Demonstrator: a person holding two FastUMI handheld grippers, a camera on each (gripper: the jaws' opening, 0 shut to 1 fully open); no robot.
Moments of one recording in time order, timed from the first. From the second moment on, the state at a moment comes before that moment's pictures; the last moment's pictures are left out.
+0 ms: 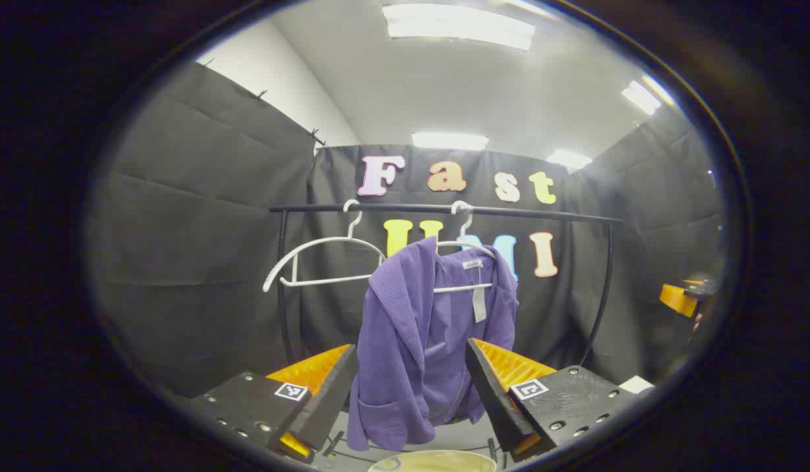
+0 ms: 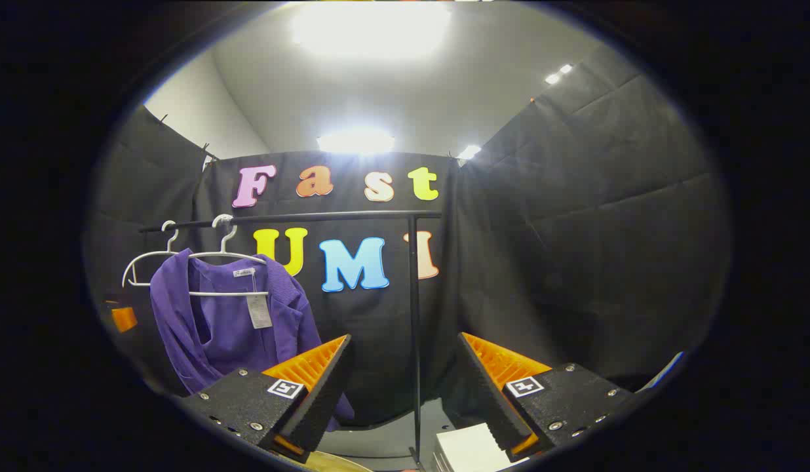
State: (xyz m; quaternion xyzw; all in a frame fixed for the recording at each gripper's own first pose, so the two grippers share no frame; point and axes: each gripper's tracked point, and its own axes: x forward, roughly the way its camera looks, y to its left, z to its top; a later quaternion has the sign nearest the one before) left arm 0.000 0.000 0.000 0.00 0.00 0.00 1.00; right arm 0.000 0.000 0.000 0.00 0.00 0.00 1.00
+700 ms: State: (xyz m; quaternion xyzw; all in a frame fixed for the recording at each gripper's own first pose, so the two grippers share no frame) left arm -0.002 -0.005 -0.032 -0.04 0.03 0.00 1.00; right arm -0.007 0.015 -0.004 -0.04 0.01 0.03 1.00
